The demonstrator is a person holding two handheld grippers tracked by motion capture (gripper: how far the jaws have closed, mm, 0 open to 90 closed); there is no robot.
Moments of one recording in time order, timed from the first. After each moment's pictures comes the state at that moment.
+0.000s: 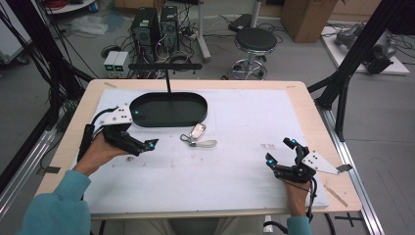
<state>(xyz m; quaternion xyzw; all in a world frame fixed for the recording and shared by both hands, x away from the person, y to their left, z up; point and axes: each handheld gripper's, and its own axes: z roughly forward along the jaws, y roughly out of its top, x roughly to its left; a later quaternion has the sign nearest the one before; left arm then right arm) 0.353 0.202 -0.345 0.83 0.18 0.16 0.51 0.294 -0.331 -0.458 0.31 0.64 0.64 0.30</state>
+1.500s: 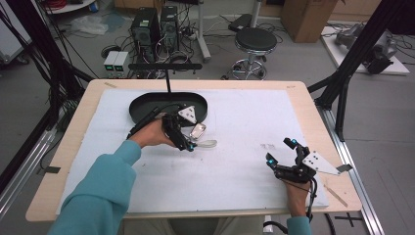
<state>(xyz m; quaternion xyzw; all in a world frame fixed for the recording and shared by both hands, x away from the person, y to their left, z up) 0.419 0.073 -0.377 0.94 0.08 0.08 0.31 0.293 -0.331 -0.458 0.31 0.63 0.64 0.30</state>
